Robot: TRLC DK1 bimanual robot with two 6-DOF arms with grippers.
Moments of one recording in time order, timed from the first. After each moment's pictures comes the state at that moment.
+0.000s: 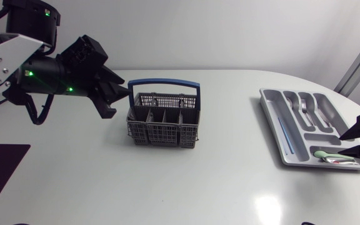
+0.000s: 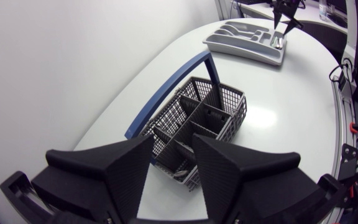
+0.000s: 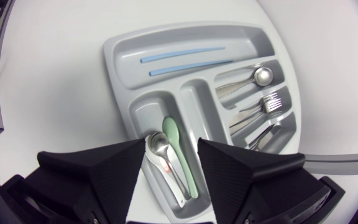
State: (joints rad) left arm -0.31 1.34 1.07 -0.39 0.28 0.67; right arm -0.73 1.70 1.13 -0.77 -0.40 -1.82
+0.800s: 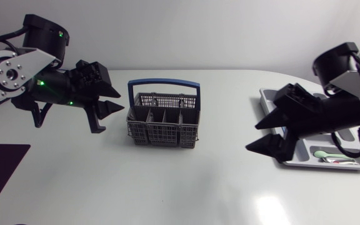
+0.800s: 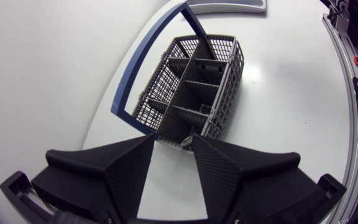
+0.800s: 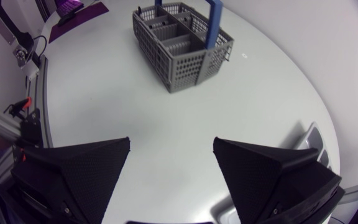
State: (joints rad) left arm -0.24 1.42 1.04 -0.44 0.28 1.00; right arm 0.15 1.27 0.92 -0.73 -0.46 -0.71
